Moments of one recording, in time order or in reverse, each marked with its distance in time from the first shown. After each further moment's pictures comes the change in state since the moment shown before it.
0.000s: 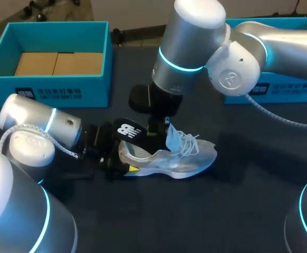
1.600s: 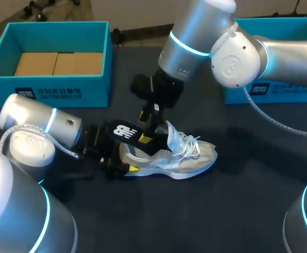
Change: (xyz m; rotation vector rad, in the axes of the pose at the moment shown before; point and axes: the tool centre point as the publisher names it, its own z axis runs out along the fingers) left arm 0.000 0.000 0.000 0.000 0.000 0.000; right arm -0.001 0.022 -0.005 -0.196 0.224 0.132
